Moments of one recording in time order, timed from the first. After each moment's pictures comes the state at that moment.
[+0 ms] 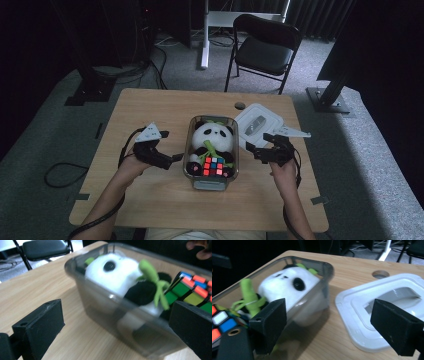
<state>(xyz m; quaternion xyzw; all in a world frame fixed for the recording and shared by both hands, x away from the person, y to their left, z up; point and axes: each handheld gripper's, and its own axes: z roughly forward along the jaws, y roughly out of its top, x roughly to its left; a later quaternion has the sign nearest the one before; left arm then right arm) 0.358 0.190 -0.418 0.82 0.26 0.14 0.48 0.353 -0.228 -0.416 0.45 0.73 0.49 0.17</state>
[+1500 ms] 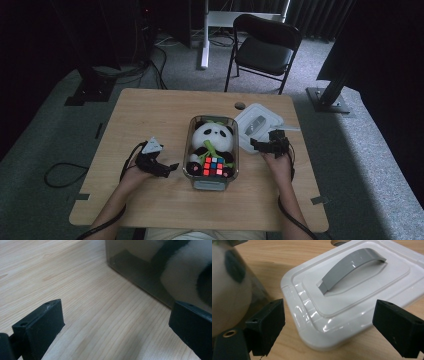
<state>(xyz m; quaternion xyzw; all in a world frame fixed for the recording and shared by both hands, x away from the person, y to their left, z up) 0.372 0.199 -0.502 0.84 0.32 0.15 0.42 0.418 -0.244 -0.481 0.55 0.71 0.40 0.18</state>
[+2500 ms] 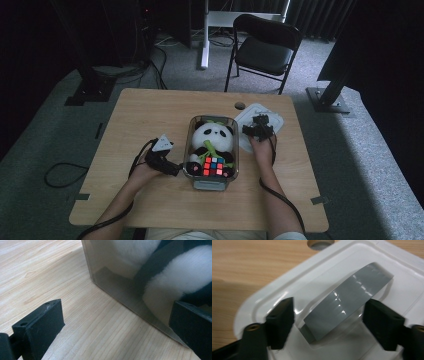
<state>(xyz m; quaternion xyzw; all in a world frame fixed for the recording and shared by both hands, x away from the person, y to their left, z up) 0.375 0.171 -0.490 0.85 0.29 0.15 0.43 0.494 -0.202 -0.502 0.61 0.69 0.32 0.23</state>
